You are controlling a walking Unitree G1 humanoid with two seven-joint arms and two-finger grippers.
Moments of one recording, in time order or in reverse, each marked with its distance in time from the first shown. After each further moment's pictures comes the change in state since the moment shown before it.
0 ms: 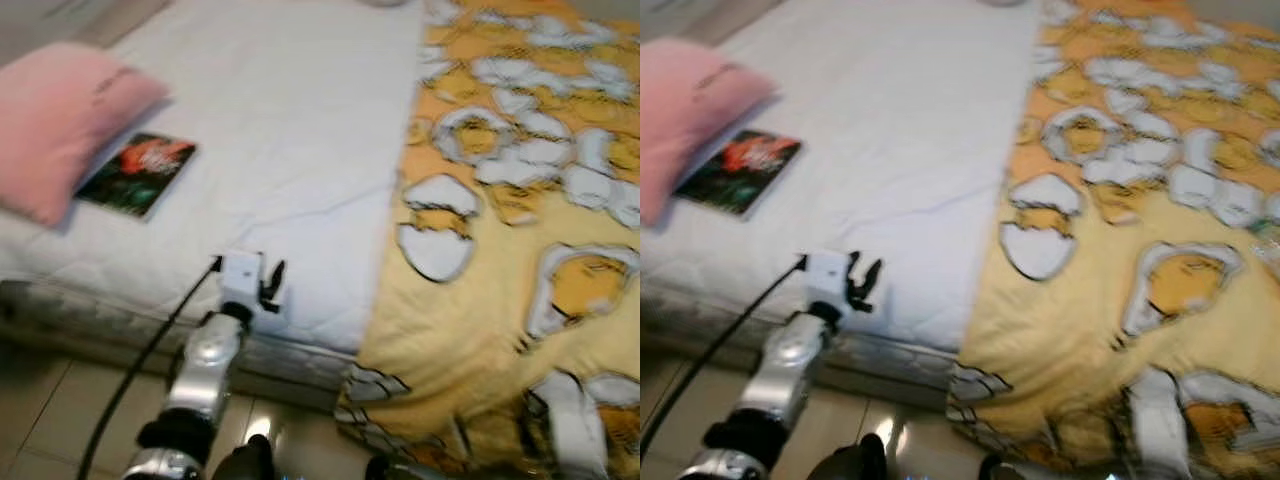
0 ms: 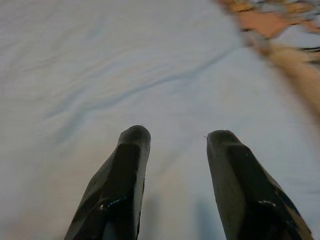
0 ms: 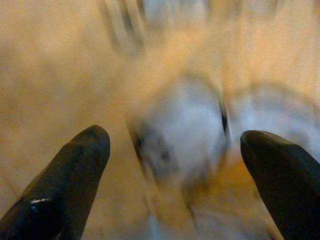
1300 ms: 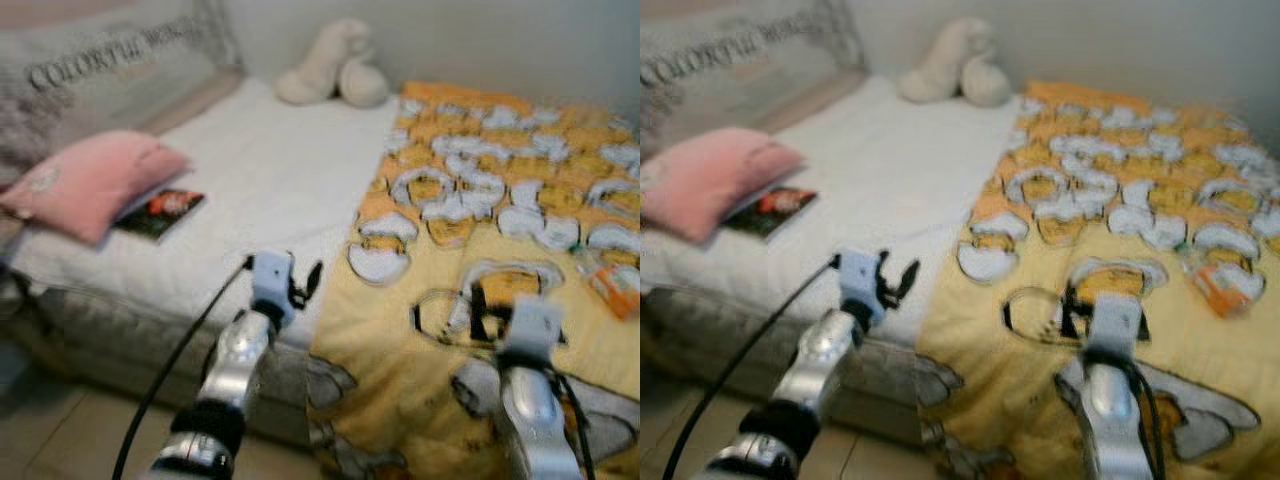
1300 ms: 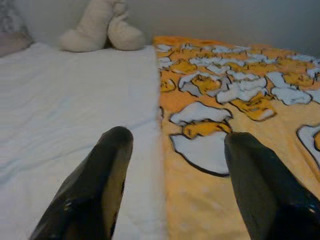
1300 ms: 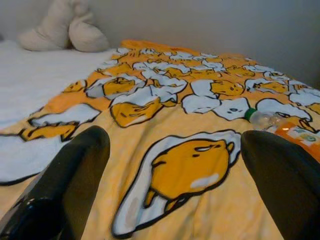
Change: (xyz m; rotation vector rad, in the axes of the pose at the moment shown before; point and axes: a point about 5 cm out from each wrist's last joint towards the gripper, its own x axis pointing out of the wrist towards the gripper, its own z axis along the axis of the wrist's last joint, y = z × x) left arm 0.013 -0.036 -0.002 -0.109 -0.003 -0.087; right arm 0.044 0.043 0.088 0.183 -0.196 -0.040
